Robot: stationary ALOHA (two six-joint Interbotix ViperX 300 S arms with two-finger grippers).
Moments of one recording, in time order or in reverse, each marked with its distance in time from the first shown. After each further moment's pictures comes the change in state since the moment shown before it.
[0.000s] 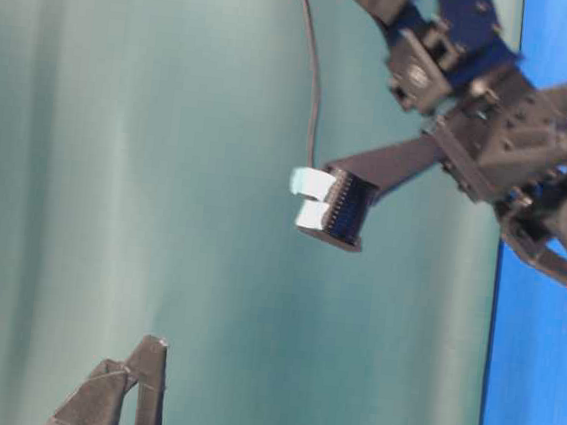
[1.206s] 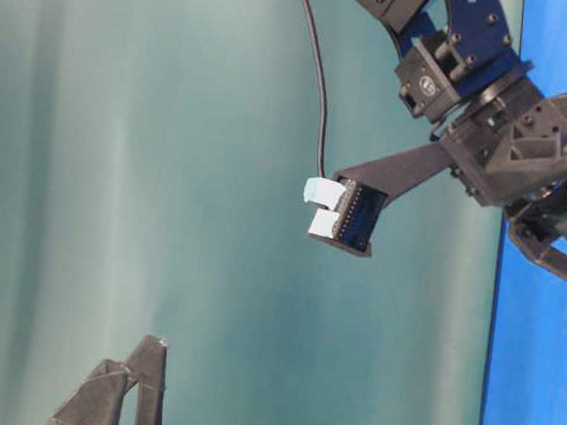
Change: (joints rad) left arm -0.002 0.000 0.002 -0.002 0.000 0.000; right arm -0.009 -0.002 0.008 0.021 0.008 -0.002
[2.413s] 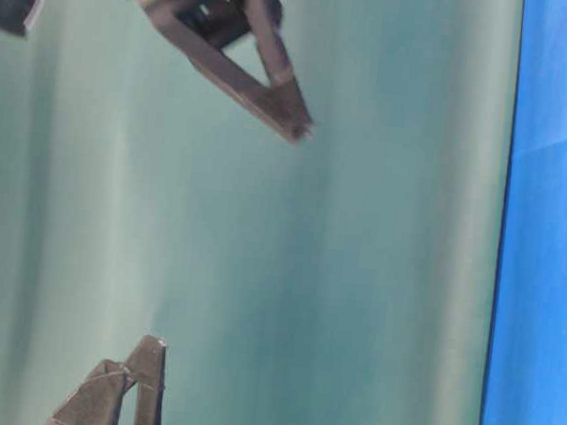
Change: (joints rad) left arm 0.002 0.000 0.000 0.002 0.000 0.002; right arm 0.058 -0.692 0.081 0.000 0.545 -0.003
